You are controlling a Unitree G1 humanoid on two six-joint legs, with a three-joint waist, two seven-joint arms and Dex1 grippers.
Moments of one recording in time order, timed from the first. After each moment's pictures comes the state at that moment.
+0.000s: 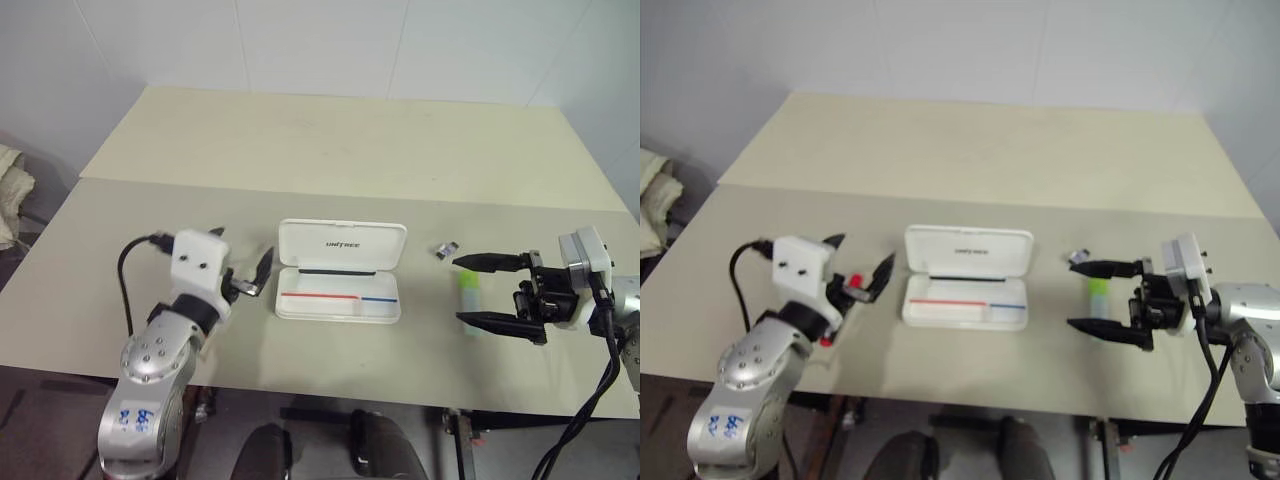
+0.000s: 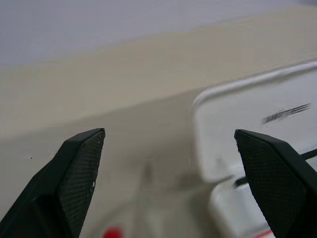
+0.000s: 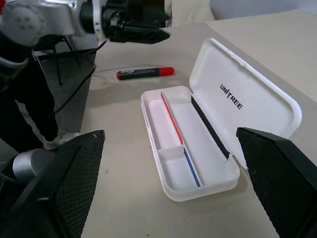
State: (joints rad) left arm 0.03 0.15 0.12 -0.86 -0.03 0.81 -0.12; right arm -0.21 -0.85 -0.26 -0.06 0.70 0.30 1.45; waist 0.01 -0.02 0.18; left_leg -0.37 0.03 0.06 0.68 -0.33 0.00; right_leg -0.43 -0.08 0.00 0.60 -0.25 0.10
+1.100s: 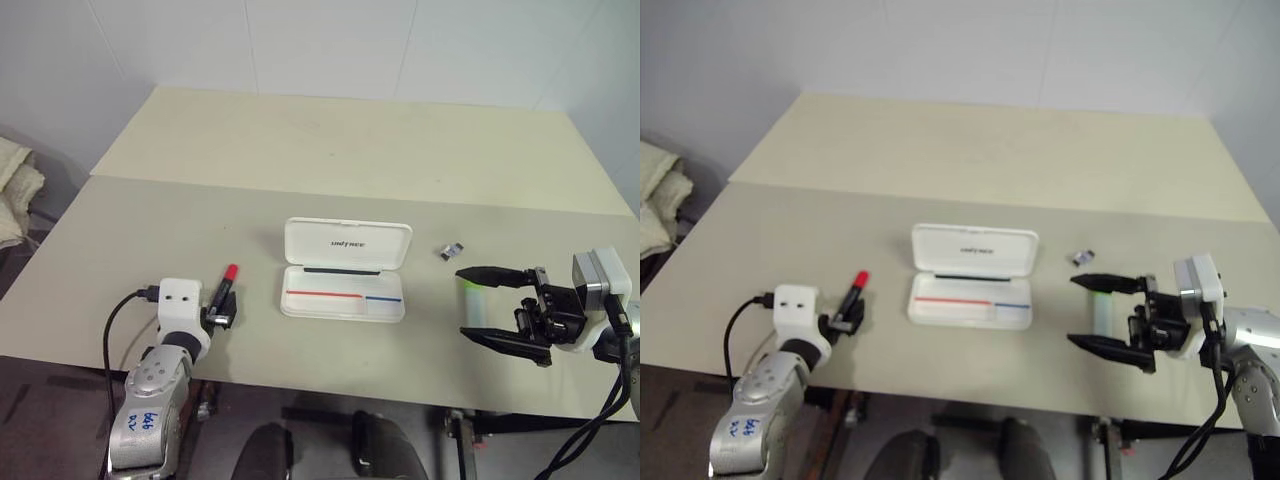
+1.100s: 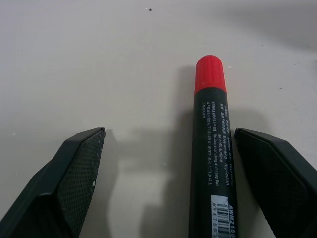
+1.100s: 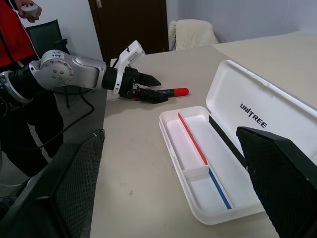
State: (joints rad) left arm 0.07 0.18 0.18 -0.52 -0.04 0.71 -0.08; right arm -0.04 -0.81 -0.34 -0.19 0.81 0.31 1.41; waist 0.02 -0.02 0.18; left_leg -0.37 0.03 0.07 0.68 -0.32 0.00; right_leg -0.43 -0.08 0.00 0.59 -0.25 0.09
